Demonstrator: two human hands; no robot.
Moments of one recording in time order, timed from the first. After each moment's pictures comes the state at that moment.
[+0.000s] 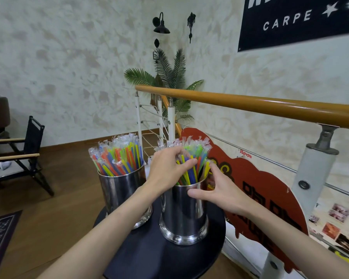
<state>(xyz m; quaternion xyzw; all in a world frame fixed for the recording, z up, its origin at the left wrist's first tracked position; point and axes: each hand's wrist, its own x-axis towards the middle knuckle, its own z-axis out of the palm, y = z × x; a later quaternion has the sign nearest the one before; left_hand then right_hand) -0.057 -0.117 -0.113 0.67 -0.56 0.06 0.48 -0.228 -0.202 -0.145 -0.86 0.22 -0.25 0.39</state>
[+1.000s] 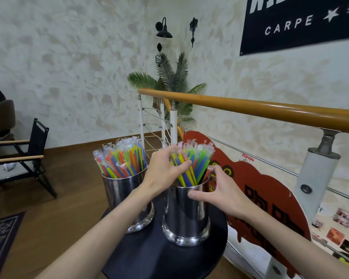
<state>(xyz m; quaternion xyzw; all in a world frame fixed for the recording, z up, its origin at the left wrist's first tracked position) -0.053 -0.096 -0.104 0.63 -0.58 0.05 0.52 -0.226 -0.197 -0.142 -0.86 0.28 -0.27 0.33</state>
